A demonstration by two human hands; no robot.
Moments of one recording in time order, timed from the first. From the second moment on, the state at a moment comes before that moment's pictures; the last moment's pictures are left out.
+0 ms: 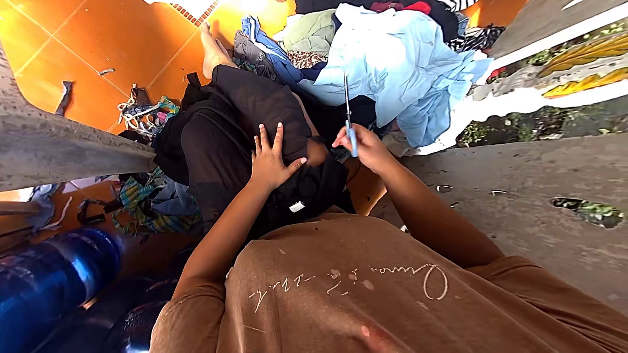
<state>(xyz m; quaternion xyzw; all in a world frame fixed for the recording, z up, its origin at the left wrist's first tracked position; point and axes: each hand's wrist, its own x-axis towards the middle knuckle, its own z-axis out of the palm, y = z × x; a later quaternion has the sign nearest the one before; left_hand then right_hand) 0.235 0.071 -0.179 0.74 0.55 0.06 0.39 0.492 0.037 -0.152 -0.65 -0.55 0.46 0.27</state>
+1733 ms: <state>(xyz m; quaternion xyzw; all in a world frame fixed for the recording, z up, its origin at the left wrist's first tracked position) 0.274 0.076 -0.174 0.74 0.51 0.29 0.33 0.432 0.012 -0.113 -0.66 -0.27 0.67 0.18</state>
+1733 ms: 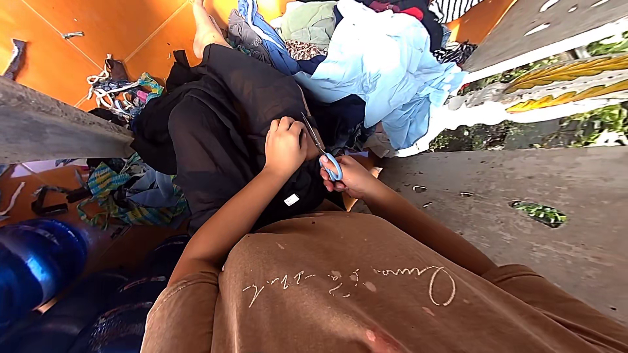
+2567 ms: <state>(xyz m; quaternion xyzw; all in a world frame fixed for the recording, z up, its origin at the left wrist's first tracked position) 0.268 0.062 -0.193 0.74 0.46 0.40 0.29 0.430 0.025 -0.116 -0.65 -0.25 0.69 0.20</state>
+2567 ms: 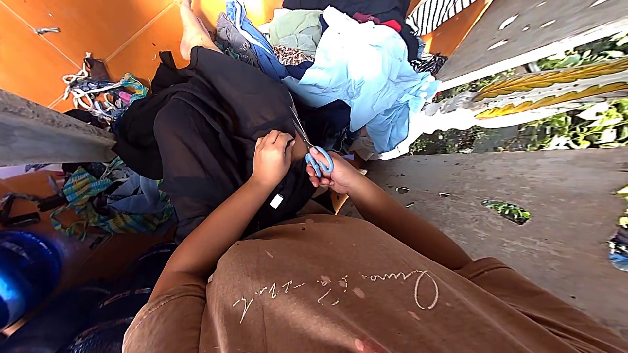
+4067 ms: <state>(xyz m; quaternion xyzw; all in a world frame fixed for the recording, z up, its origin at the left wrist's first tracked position) 0.279 0.086 -0.205 0.70 0.51 0.42 0.25 0.432 0.041 -0.120 -0.64 -0.27 0.70 0.18</state>
